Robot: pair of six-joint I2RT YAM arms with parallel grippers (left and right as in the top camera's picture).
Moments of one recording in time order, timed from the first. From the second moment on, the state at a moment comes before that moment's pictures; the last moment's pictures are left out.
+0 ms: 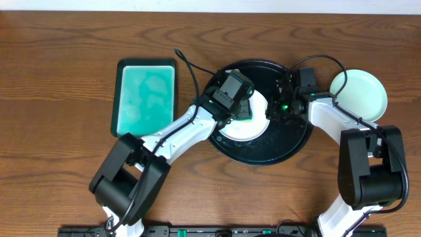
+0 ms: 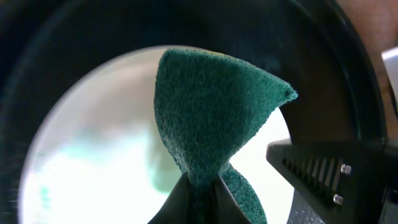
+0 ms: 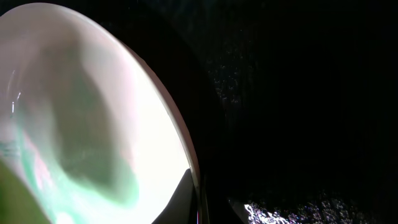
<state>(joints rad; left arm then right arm) -0.69 1.89 1.25 -0.29 0.00 -0.71 0.13 1.87 1.03 -0.38 -0.35 0.31</state>
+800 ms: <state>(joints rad) -0.68 1.95 1.27 -0.48 -0.35 -0.54 0.13 1.87 1.03 -0.38 -0.35 0.30</state>
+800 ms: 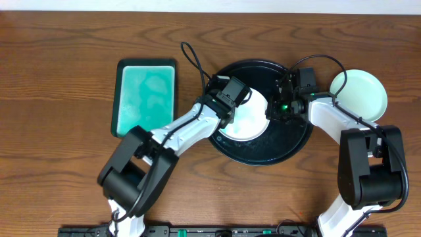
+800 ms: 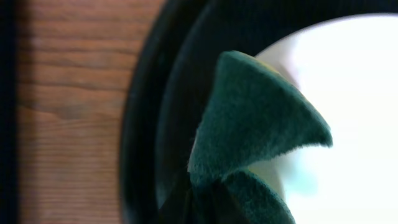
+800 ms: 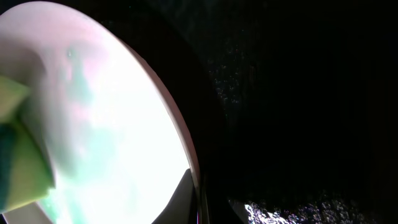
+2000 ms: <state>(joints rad) -0.18 1.58 1.25 -0.89 -0.34 -0.57 0.51 1.42 1.08 -0.15 0.78 -0.53</state>
